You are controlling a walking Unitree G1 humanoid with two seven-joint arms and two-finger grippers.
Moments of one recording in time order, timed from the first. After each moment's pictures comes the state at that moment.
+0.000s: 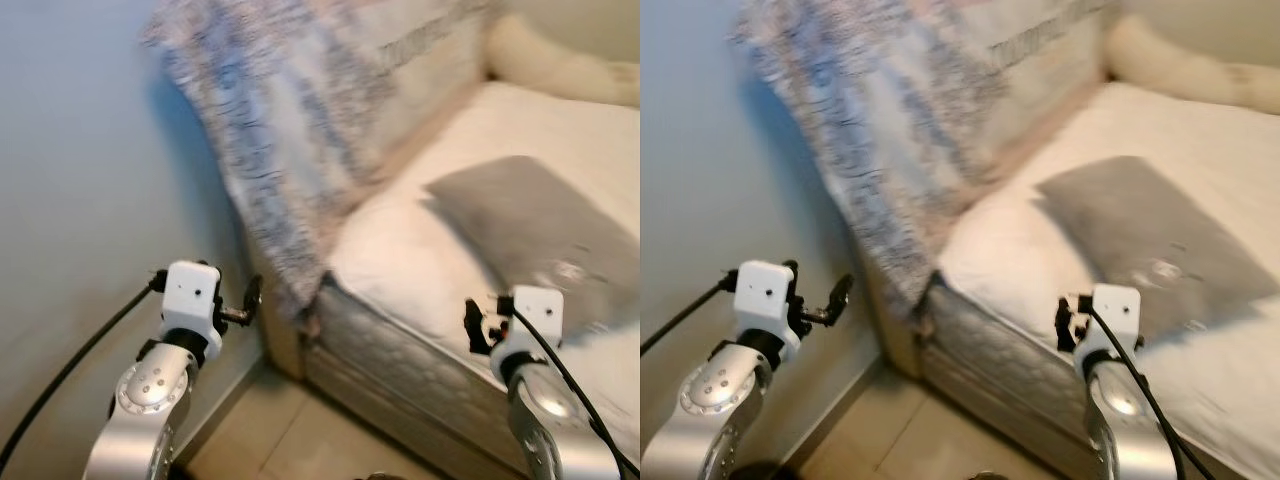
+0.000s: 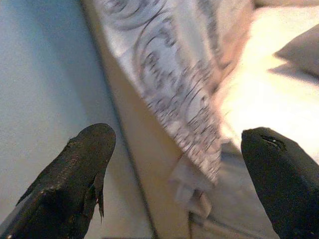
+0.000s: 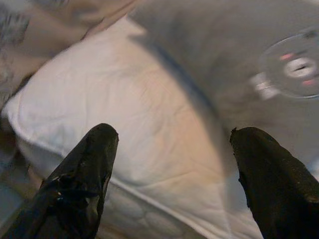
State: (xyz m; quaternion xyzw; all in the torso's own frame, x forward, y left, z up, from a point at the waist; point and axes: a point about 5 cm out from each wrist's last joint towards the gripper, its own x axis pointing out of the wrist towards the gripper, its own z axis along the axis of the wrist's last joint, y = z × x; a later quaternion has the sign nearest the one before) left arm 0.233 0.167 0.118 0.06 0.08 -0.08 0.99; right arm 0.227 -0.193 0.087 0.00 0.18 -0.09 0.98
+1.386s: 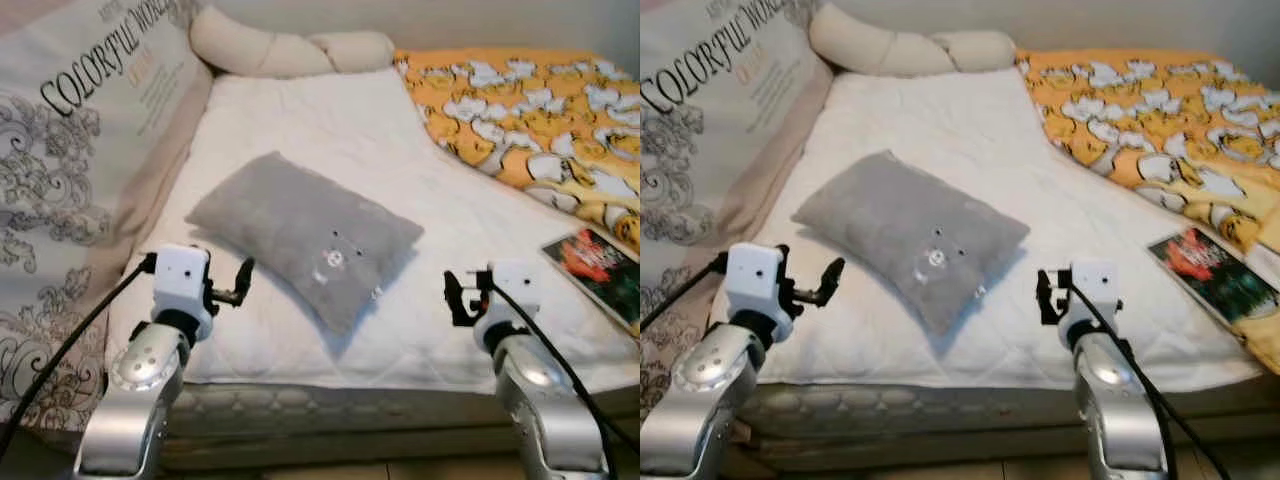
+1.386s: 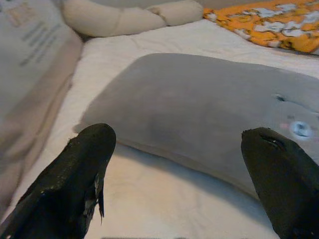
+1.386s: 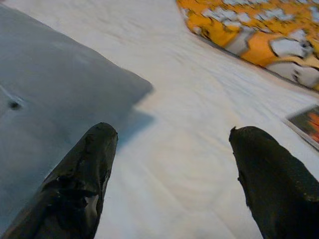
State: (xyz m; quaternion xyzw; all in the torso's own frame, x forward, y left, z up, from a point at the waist) left arm 0.249 0.181 0.122 0.07 0.07 -0.07 0.99; right arm 0.253 -0.175 0.097 -0.02 0.14 -0.01 0.99
